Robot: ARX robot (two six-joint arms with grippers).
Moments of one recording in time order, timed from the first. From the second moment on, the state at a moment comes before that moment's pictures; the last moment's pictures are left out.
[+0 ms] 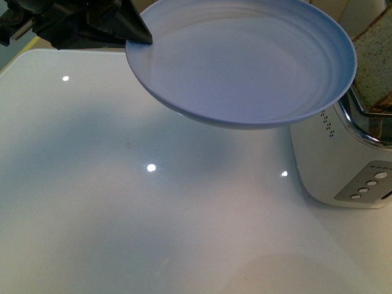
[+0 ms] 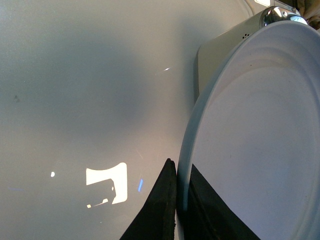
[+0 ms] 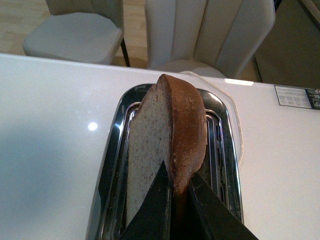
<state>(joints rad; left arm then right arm) -0.32 1.68 1.09 -0.24 0.38 -0.41 0.11 1.37 0.65 0.33 0.14 -0.05</state>
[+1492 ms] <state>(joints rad) -0.32 1.66 1.06 -0.24 0.39 -0.41 0.01 1.25 0.50 0.59 0.01 0.06</state>
